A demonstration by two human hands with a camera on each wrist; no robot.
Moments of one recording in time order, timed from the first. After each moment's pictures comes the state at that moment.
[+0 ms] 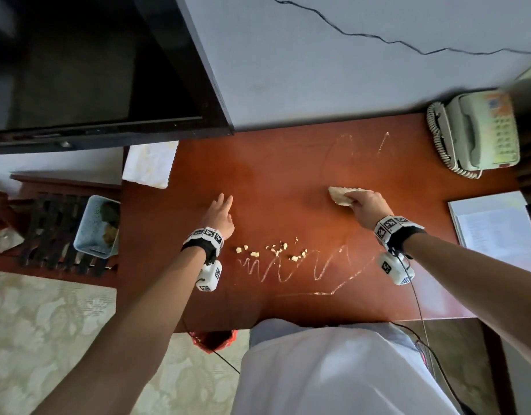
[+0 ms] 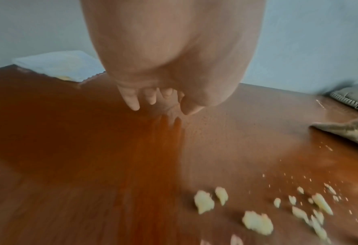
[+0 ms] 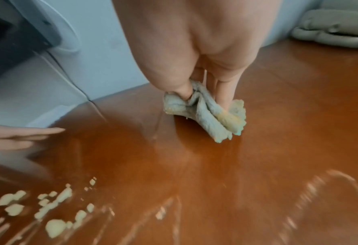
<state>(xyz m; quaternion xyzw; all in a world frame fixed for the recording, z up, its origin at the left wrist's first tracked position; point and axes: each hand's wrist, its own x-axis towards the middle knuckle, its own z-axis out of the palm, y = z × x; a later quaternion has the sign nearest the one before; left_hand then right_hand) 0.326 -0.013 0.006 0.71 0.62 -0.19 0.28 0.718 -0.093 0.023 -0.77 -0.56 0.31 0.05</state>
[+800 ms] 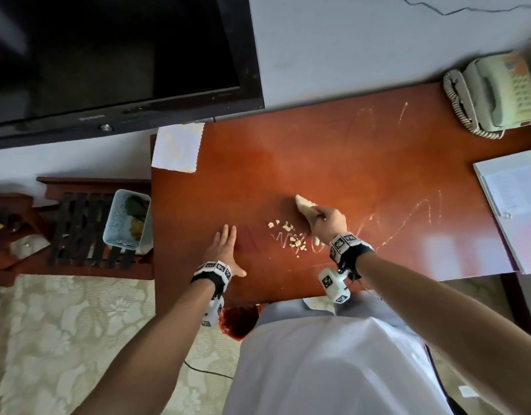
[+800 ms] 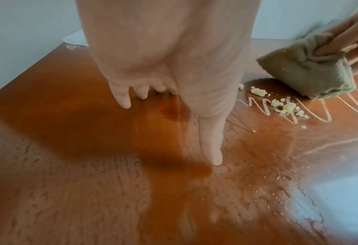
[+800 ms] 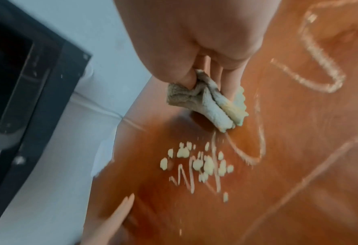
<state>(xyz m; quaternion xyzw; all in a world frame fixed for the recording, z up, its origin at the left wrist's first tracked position) 0.196 -0.127 -0.013 0.72 0.56 -0.33 0.26 0.501 -0.163 0.027 -0.81 -0.39 0.40 0.20</state>
